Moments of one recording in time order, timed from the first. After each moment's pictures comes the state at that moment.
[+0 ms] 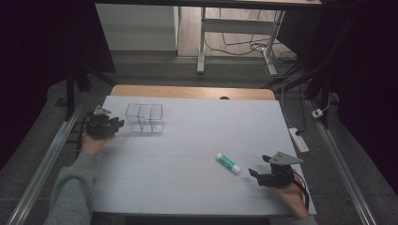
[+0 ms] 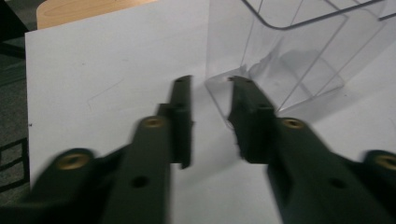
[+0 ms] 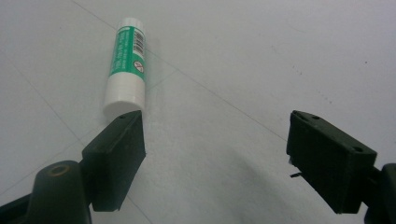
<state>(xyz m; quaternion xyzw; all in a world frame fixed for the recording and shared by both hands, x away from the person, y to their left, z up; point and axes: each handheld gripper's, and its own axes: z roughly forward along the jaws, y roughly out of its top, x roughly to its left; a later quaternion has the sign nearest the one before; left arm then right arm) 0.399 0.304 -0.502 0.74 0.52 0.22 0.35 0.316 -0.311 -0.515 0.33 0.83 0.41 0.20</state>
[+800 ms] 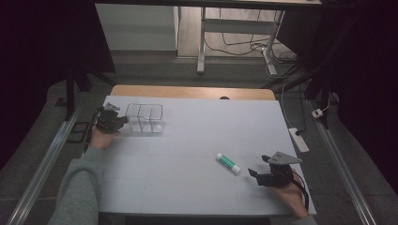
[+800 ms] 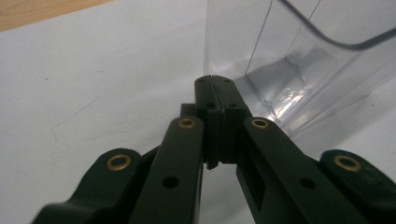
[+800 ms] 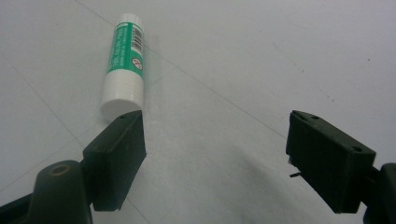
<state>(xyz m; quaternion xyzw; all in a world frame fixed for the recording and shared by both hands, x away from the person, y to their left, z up) 0.433 0.295 -0.521 0.76 0.51 0.20 0.35 0.317 -0.310 -0.517 0.33 0.83 0.40 0.20</state>
